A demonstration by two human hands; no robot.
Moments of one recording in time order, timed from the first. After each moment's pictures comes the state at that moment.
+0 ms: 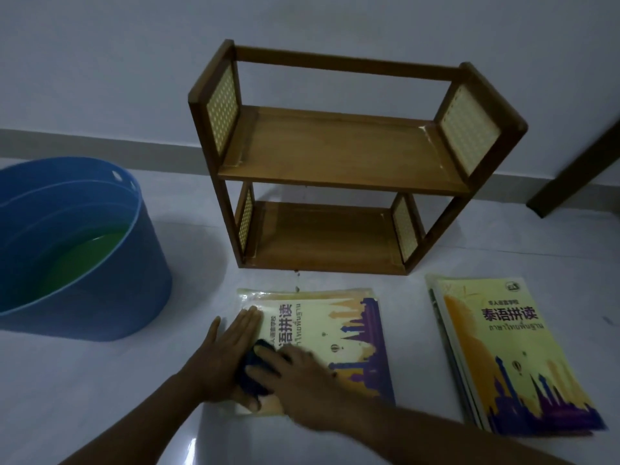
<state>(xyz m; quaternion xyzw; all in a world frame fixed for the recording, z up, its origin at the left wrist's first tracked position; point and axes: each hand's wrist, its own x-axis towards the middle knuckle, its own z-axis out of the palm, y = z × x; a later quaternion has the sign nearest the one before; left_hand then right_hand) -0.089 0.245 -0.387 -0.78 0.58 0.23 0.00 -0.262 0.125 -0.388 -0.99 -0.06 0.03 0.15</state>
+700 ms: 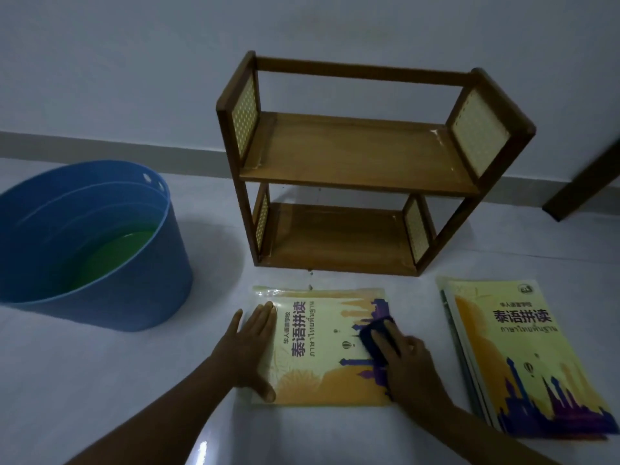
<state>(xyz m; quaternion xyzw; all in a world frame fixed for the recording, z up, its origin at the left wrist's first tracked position) -0.102 0.234 -0.374 -0.79 0.55 0.22 0.11 -0.365 0.046 -0.398 -0.97 0.25 -0.01 0.06</state>
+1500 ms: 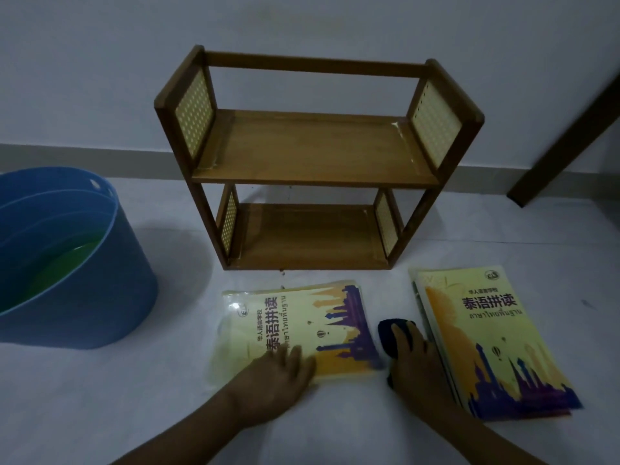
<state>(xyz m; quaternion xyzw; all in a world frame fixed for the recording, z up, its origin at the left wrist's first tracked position) -0.181 0.205 -0.368 -0.64 0.77 -0.01 0.06 -0.405 0.017 -0.416 -0.89 0.44 0.08 0.11</state>
